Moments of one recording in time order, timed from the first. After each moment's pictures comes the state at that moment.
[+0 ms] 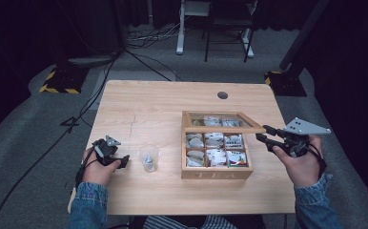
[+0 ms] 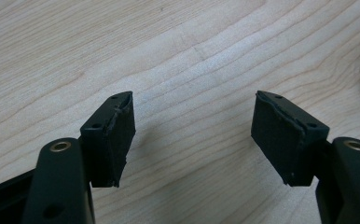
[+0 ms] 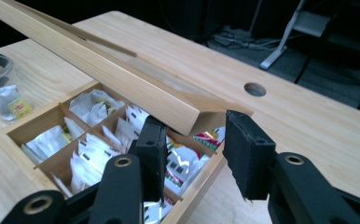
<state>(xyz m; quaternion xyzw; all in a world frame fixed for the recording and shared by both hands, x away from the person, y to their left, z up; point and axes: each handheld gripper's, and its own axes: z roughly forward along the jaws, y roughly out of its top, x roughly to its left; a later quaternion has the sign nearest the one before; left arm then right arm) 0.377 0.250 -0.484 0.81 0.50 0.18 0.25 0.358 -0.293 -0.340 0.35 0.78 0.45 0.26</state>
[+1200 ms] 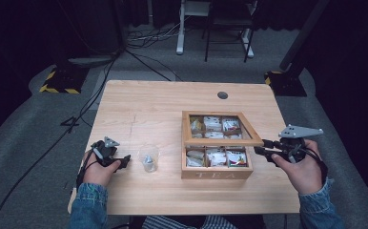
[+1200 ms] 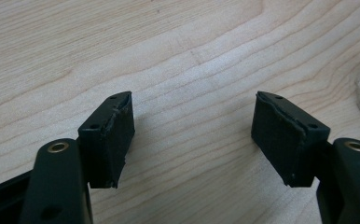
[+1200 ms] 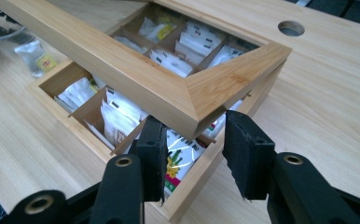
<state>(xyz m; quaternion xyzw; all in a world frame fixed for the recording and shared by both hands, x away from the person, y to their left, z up) 0.376 0.255 -0.494 0.79 0.51 0.17 0.29 0.350 -0.292 -0.351 0.39 0.82 0.39 0.16</state>
